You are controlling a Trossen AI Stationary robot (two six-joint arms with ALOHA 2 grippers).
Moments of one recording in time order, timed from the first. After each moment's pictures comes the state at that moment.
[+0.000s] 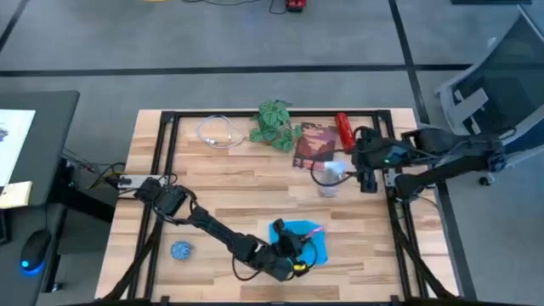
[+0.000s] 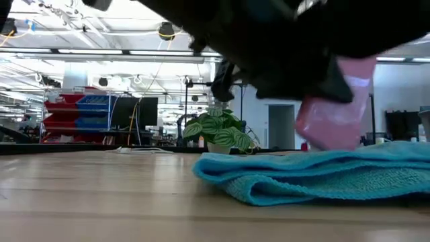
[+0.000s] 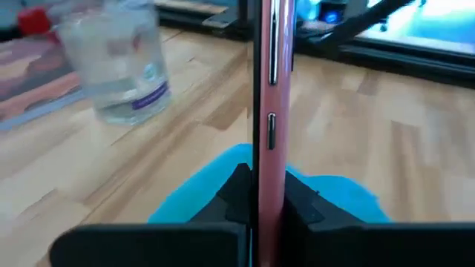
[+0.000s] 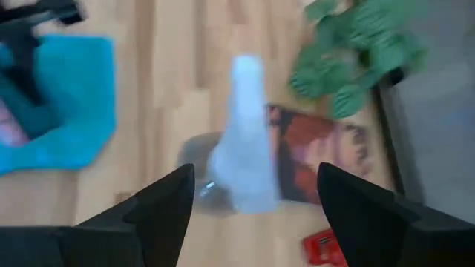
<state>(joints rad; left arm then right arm) -0.51 2.29 1.57 0.10 -0.90 -0.59 0.04 1.04 1.22 -1.14 0.20 -0.04</state>
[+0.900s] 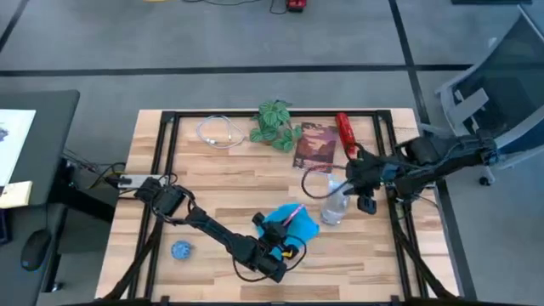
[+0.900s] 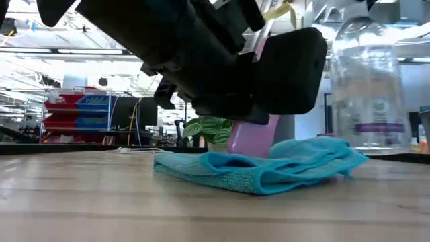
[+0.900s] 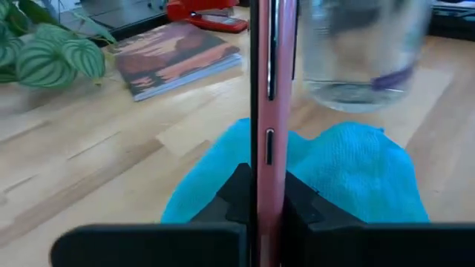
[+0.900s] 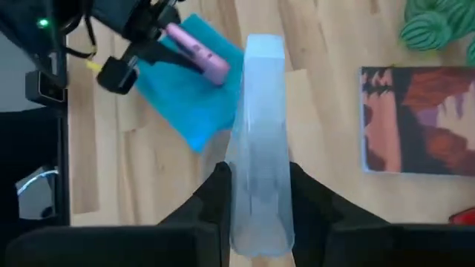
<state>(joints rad) -0.52 2.29 1.57 -0.40 -1.16 -1.02 0.32 1.11 1.30 -1.17 0.14 0.48</state>
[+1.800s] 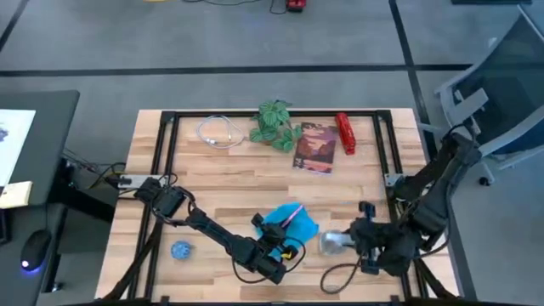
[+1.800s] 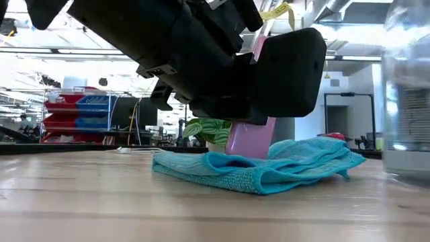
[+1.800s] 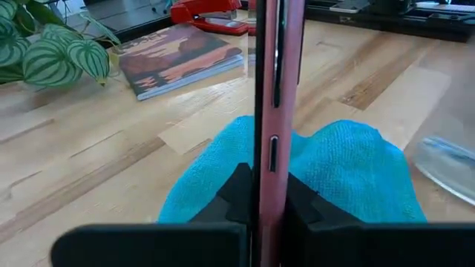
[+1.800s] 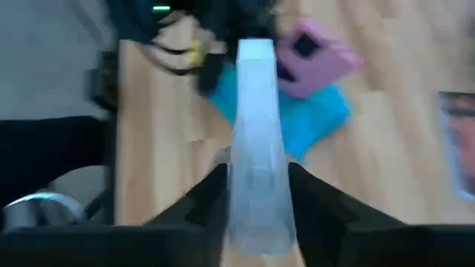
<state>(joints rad) -0.53 2.29 1.57 -0.36 -1.18 -1.01 0.88 1.37 1.35 -1.00 0.51 0.84</state>
